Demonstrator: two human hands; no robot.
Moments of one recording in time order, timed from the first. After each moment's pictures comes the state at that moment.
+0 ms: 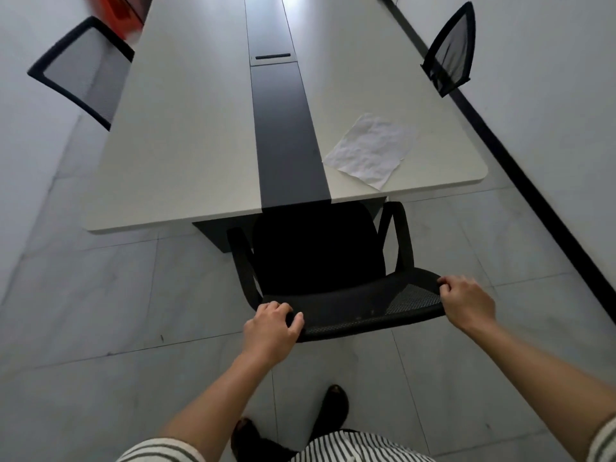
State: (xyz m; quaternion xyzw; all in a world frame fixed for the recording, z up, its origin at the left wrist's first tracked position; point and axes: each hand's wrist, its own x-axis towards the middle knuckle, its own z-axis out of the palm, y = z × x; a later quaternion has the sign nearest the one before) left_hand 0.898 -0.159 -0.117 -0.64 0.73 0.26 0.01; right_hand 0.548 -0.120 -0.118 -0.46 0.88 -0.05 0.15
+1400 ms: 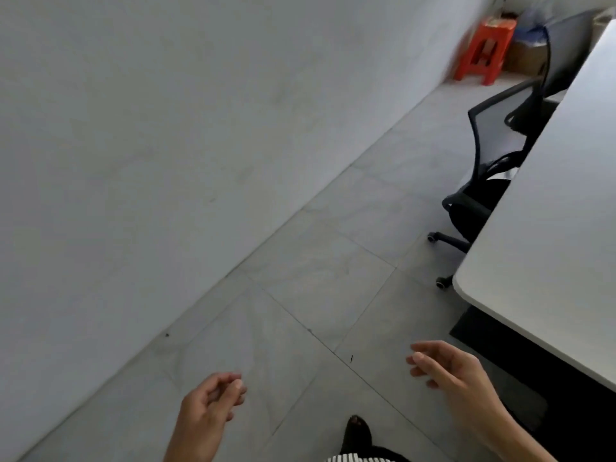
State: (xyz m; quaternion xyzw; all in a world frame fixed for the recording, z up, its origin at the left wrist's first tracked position) left_hand 1.544 -0.049 -0.023 -0.80 0.09 0.32 -0.51; right_hand 1.288 -0.283 -0.040 -0.64 0.47 -0.16 0.59
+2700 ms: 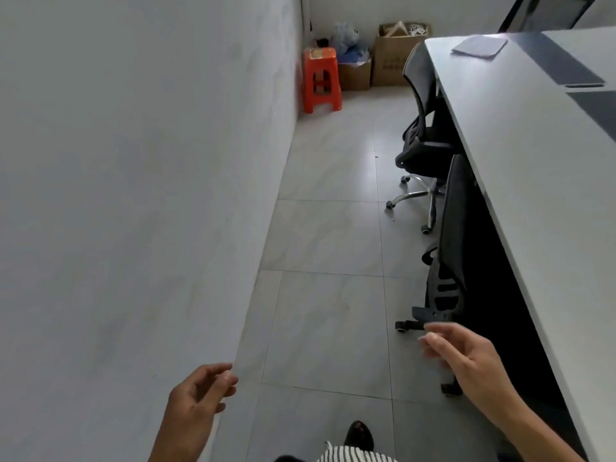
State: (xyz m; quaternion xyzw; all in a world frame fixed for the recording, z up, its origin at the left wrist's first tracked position) left_hand 1.956 -0.868 0.005 -0.74 0.34 0.43 -0.39; right_hand 1.593 -0.928 -0.020 -0.47 0.65 -0.35 0.48
